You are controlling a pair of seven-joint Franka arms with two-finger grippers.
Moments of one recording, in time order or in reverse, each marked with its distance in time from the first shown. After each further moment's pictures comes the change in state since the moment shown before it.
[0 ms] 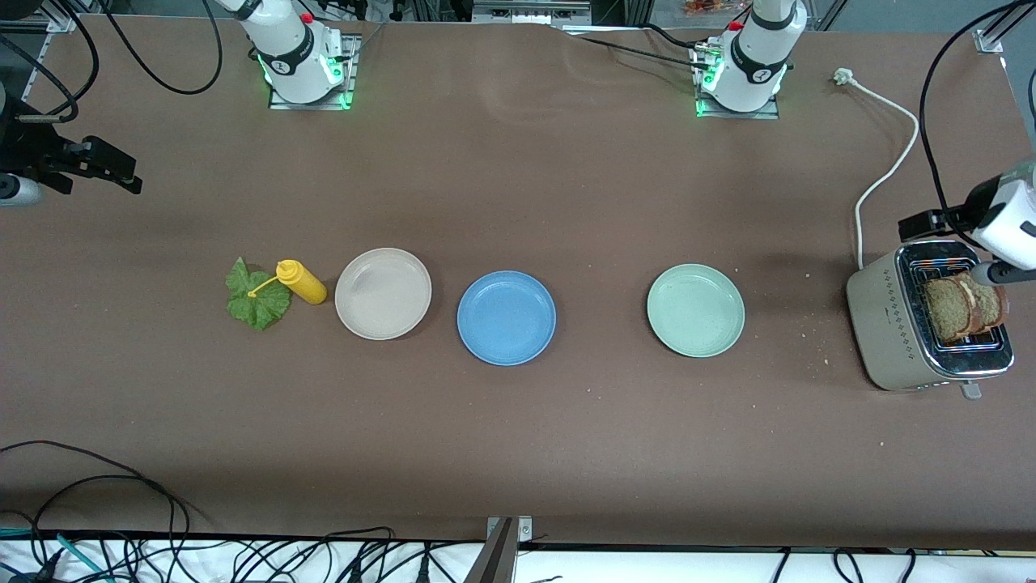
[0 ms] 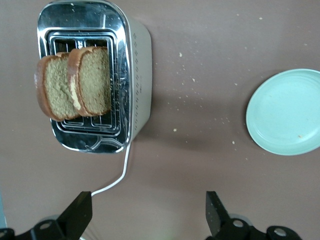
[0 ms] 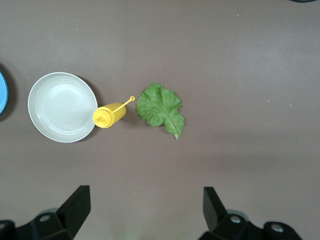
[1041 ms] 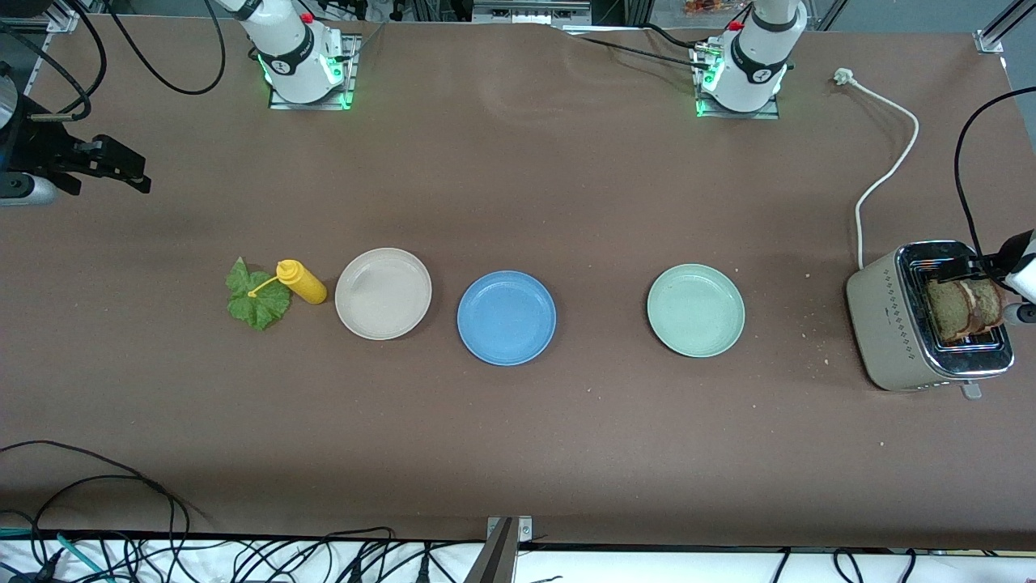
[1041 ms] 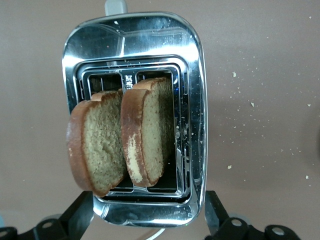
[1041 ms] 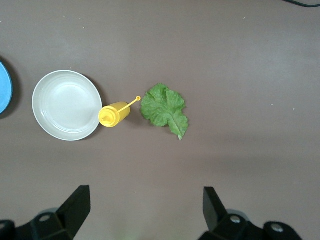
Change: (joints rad) left arm 0.197 0.136 -0.002 -0.090 0.033 0.309 0.241; right arm 0.019 0.001 0.004 0.004 0.000 -0.002 -0.003
